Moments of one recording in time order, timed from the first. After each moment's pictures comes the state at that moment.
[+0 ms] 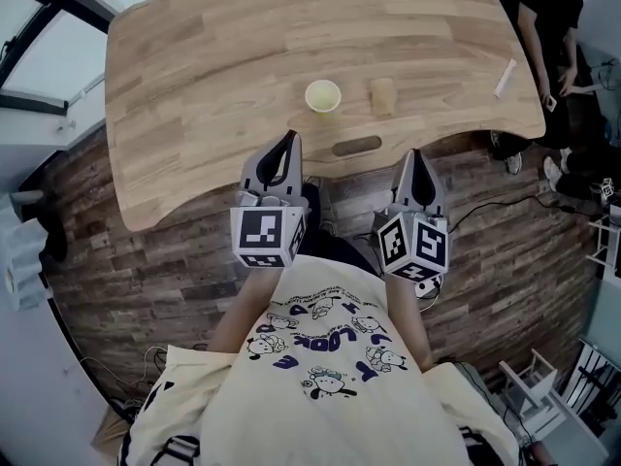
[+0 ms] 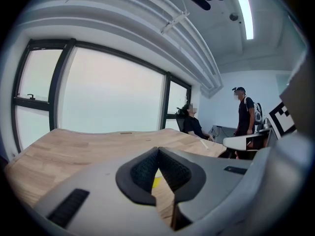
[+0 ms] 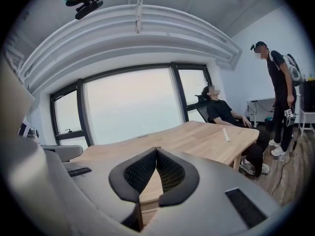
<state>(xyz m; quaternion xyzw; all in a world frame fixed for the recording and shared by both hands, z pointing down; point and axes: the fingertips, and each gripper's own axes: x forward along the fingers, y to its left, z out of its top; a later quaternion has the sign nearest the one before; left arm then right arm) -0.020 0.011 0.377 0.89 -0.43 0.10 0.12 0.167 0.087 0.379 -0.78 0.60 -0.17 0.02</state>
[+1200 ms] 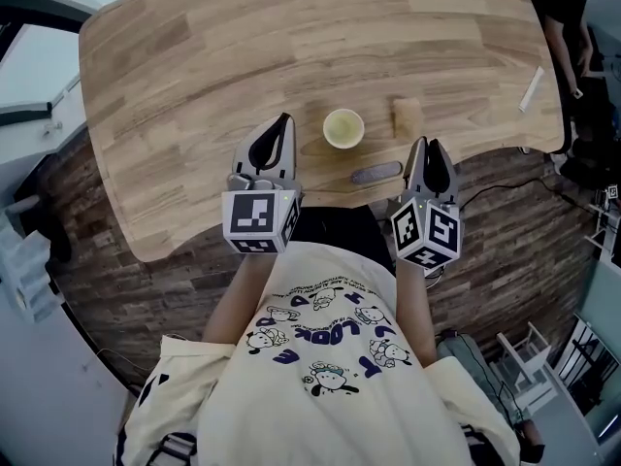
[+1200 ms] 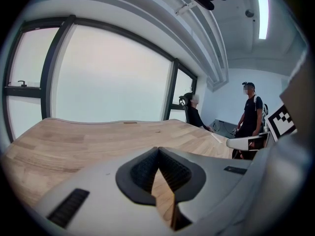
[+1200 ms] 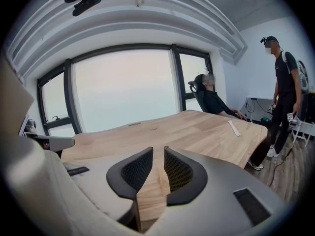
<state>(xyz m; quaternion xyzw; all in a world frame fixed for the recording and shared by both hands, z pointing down) -0.029 -0.111 0.430 0.88 -0.41 0.15 0.17 0.184 -0.013 0.436 -0.79 0.56 -0.22 -0.06</state>
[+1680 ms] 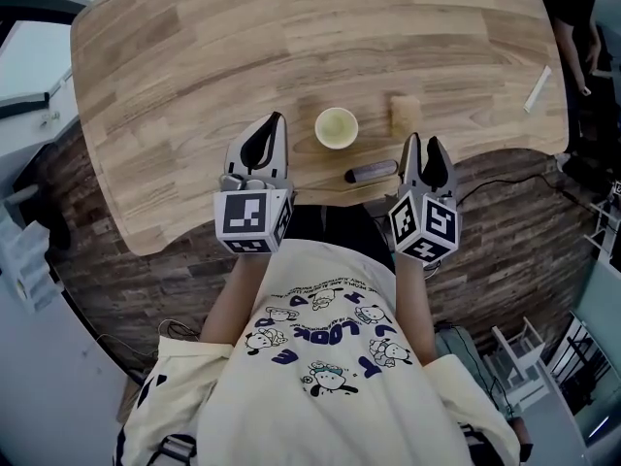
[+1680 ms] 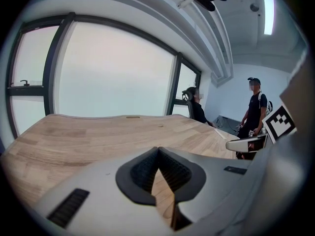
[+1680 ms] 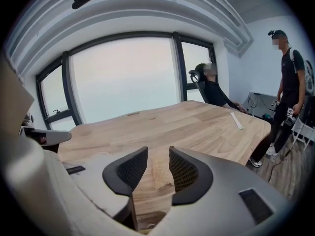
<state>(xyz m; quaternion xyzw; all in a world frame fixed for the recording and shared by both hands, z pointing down) -0.028 -0.112 0.448 0.87 -0.42 0.18 0.19 0.197 -0.016 0.469 -0.77 0.57 -0.26 -0.10</state>
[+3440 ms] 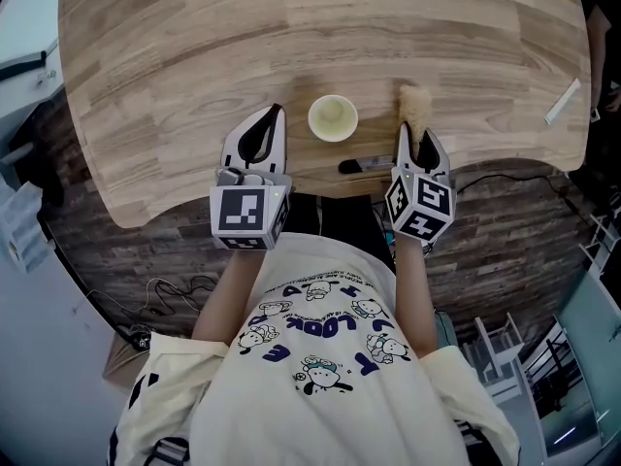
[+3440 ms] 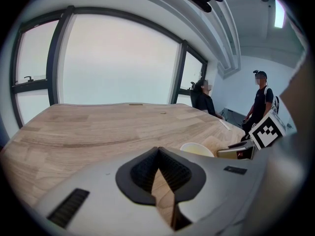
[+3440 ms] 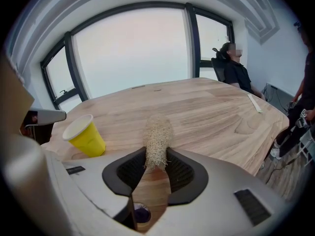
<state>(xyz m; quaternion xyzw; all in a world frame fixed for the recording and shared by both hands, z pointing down) -0.020 -0.097 0.488 0.84 -0.44 0.23 0.22 0.198 -0.020 0.557 -0.70 0.60 -0.34 -0.19</state>
